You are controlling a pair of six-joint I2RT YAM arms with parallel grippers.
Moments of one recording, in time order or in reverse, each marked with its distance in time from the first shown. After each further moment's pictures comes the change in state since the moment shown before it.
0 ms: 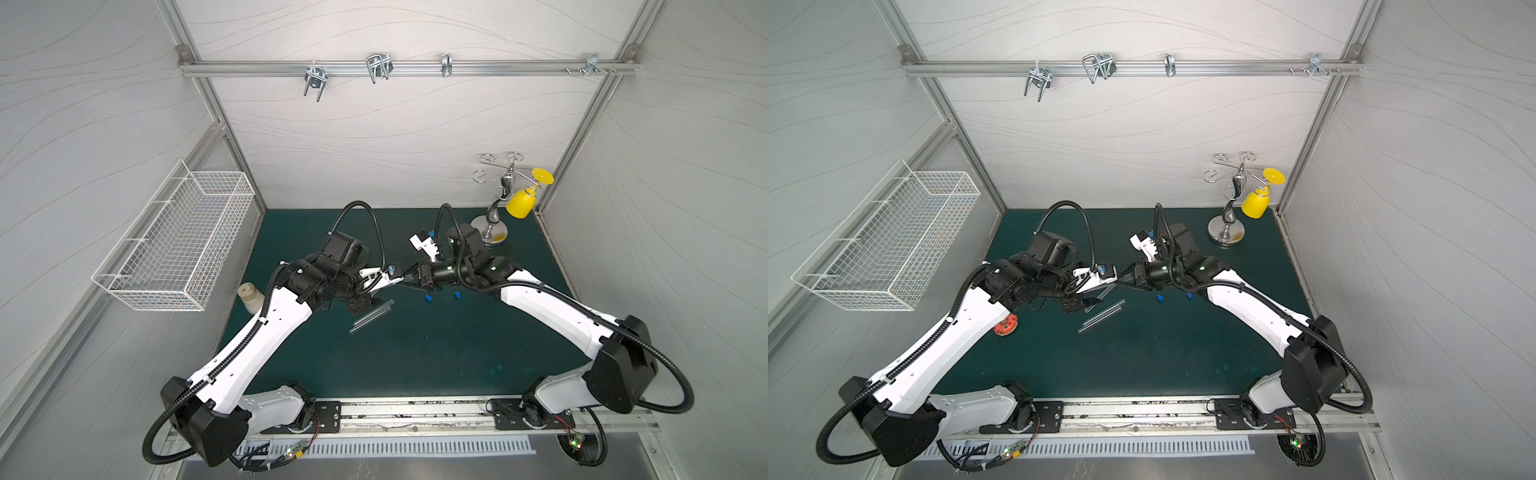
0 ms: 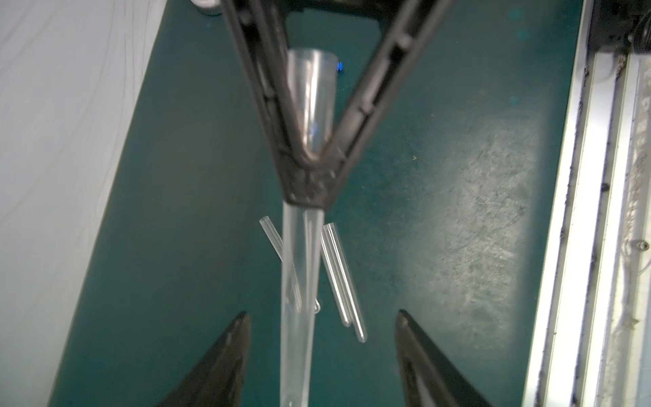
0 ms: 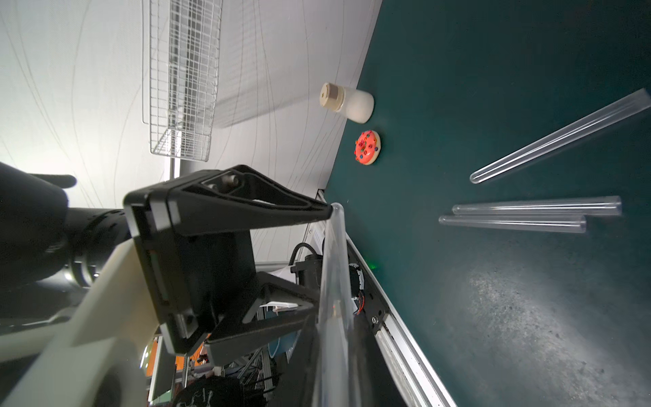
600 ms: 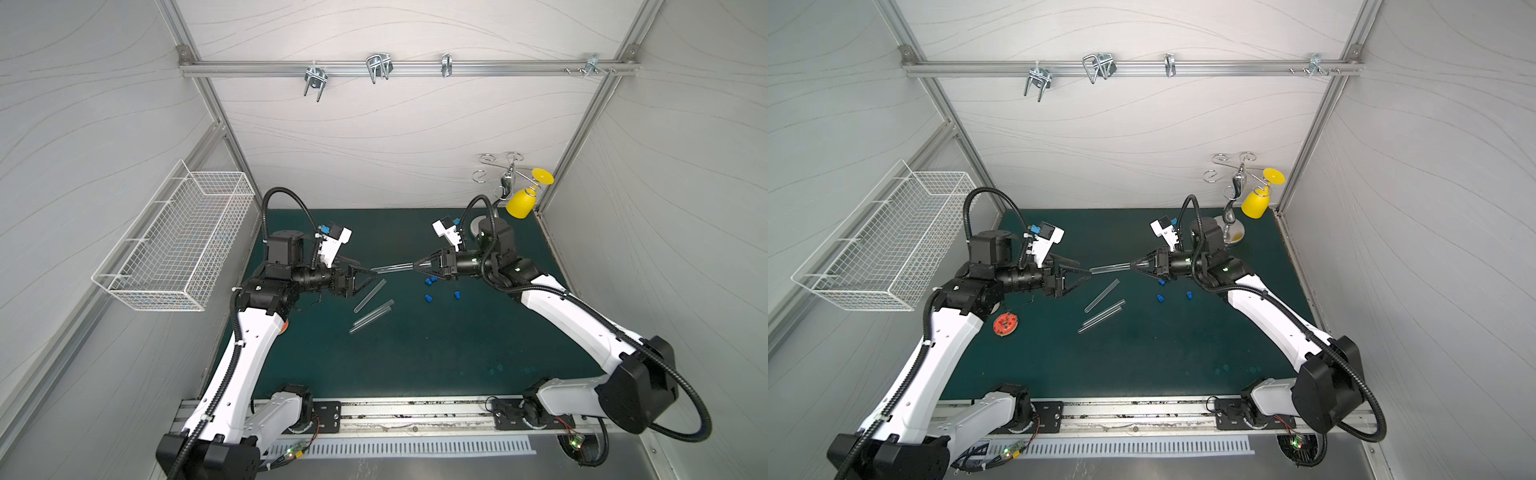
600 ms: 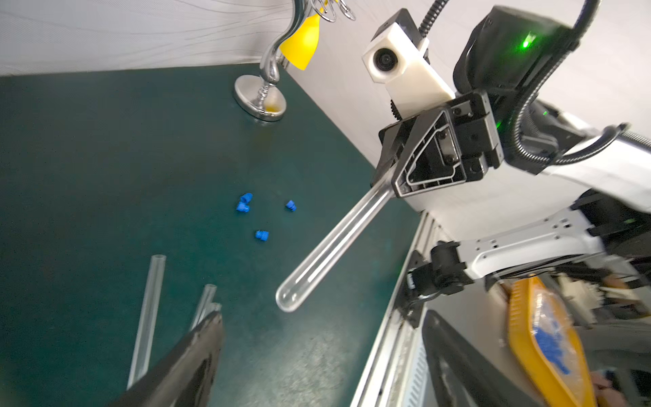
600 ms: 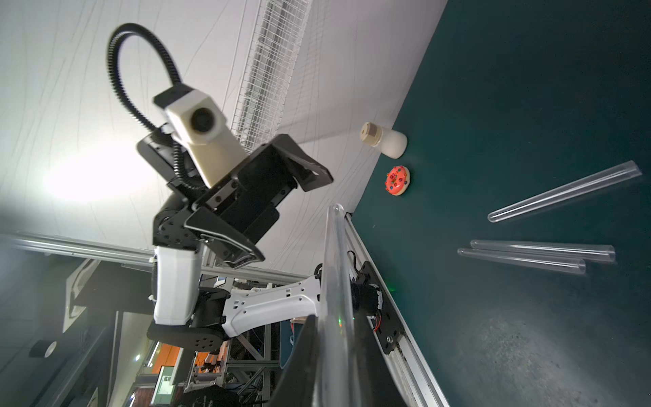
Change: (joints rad) left arm 0.402 -0.150 -0.230 0.420 0.720 -0.893; right arm -0.119 -0.107 -0.073 0.175 -0.156 0.045
